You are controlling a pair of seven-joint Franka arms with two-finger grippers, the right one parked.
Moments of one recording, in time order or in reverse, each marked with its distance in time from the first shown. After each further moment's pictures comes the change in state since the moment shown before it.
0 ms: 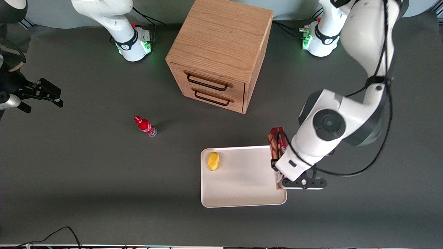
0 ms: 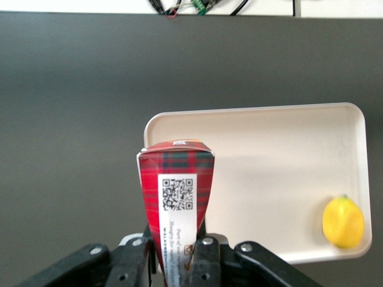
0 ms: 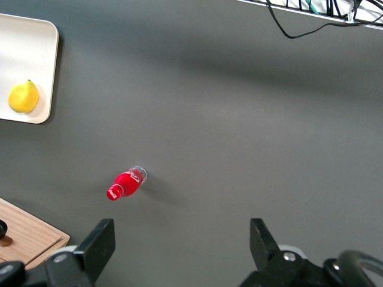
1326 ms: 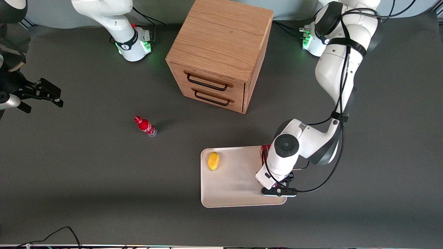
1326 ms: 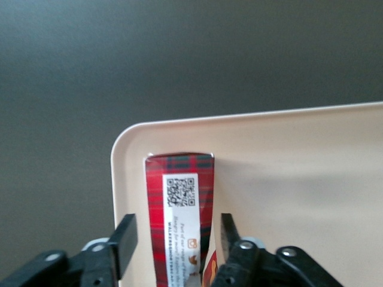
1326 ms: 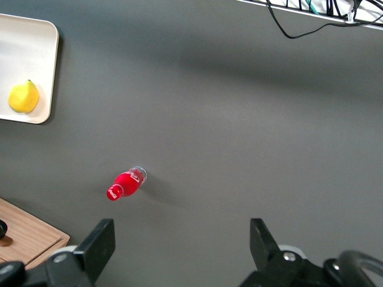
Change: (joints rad) arm -0.066 0.199 0.050 0.026 0.182 0.175 -0.100
